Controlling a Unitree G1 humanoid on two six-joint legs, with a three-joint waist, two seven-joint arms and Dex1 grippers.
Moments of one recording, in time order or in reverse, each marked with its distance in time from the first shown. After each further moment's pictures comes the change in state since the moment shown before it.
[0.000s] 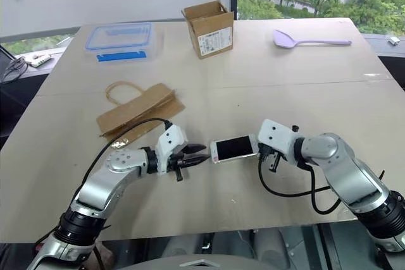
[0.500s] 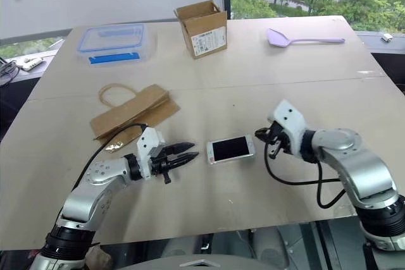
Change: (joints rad) left arm 0.126 -0.005 0.157 0.011 -0.163 -0.149 -0.072; right arm -0.031 0.194 -0.206 0.017 0.258 0.177 -0.046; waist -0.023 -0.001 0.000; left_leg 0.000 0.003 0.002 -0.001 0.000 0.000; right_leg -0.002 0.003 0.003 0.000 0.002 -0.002
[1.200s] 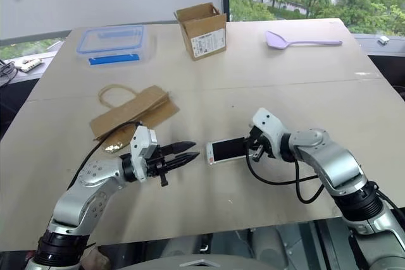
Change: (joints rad) left arm 0.044 0.014 0.028 -0.106 -0.082 0.026 -0.015; right arm -0.076 0.004 0.196 0.140 -0.043 0.019 -0.040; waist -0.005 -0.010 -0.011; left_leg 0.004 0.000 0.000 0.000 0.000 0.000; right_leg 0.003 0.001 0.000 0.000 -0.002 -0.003
